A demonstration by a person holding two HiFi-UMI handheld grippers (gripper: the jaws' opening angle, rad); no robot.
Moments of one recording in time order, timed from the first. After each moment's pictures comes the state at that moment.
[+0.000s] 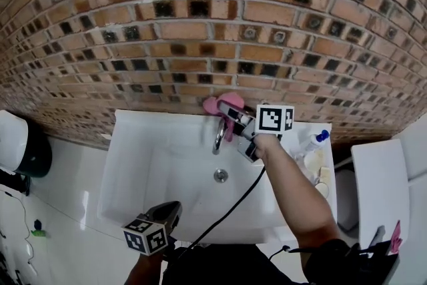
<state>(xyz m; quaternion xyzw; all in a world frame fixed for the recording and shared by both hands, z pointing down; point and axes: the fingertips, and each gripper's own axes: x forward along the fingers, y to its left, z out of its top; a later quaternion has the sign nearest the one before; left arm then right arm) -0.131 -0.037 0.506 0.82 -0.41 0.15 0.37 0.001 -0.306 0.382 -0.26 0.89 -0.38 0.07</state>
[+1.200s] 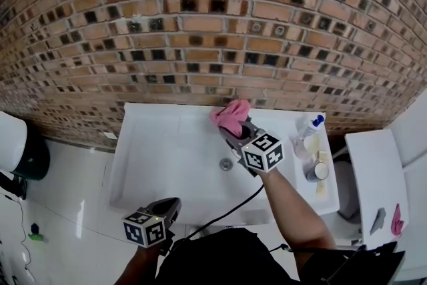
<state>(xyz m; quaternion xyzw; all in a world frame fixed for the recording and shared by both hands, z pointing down) -0.183 0.021 0.506 0.84 -0.38 0.15 0.36 -0.043 -0.180 0.422 -0.34 0.93 -0.09 -0.10</state>
